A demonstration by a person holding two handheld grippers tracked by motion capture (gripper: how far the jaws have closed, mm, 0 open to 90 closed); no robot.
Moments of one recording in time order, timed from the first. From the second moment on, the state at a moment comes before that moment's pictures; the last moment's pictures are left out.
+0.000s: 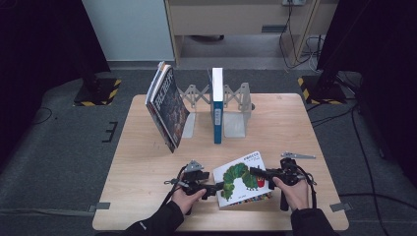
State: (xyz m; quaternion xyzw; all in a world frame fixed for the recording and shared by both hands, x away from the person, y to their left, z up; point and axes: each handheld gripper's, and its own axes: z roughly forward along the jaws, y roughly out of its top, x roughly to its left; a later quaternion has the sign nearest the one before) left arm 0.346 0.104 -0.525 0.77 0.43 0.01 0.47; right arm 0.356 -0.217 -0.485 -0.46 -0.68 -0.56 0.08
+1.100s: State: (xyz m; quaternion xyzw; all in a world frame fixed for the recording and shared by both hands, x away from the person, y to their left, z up) left arm 0.350 0.086 -0.538 0.77 0.40 -0.06 0.50; right arm 0.351 -0.221 -0.487 -0.46 -0.72 -0.51 0.00
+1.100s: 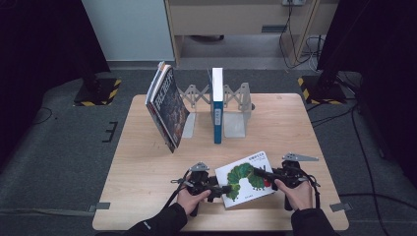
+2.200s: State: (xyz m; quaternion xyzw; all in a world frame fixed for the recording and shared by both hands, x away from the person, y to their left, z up) left arm 0.349 0.087 -0.527 0.75 0.39 -0.06 0.53; right arm 0.352 -0.216 -0.499 -0.46 -0.75 -0.48 -0.06
